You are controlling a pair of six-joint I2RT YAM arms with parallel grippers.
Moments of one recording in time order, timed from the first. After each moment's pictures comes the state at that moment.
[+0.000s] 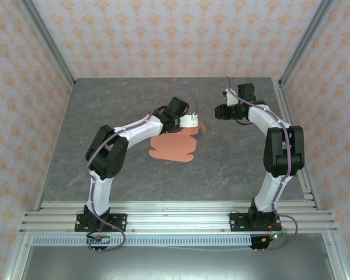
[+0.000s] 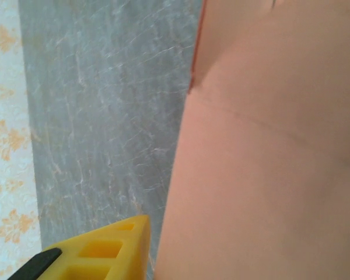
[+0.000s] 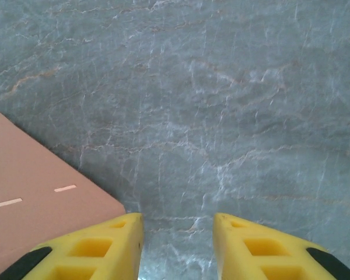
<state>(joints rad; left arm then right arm) -0.59 2.03 1.53 -0.39 -0.19 1.00 0.09 1.85 1.33 -0.43 -0.47 0.02</state>
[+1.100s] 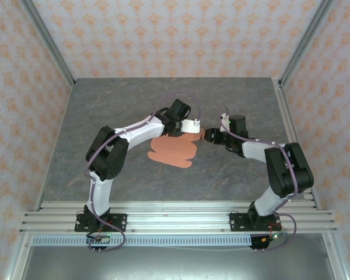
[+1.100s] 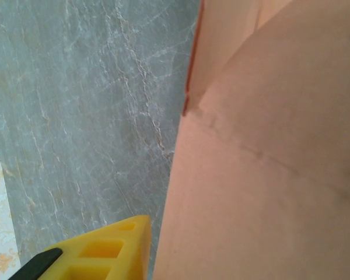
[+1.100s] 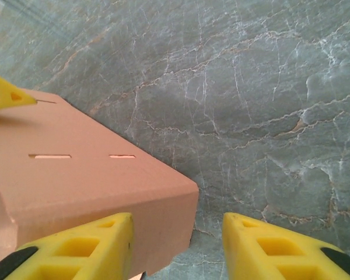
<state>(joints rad) -0.61 2.04 1.54 -0.44 -0.12 1.04 0.23 1.62 0.71 0.21 -0.45 0.38</state>
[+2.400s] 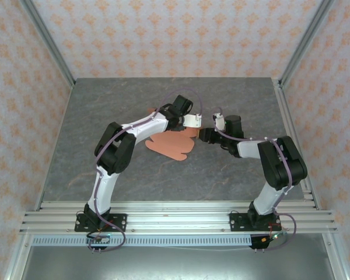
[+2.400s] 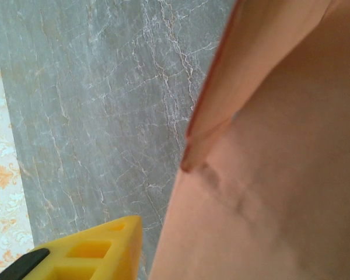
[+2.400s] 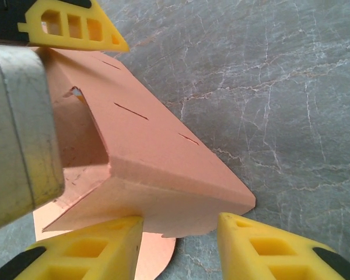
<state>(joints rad) -0.59 2.16 1.67 -0.42 -0.16 1.06 0.27 1.72 0.71 0.41 -0.54 0.35</state>
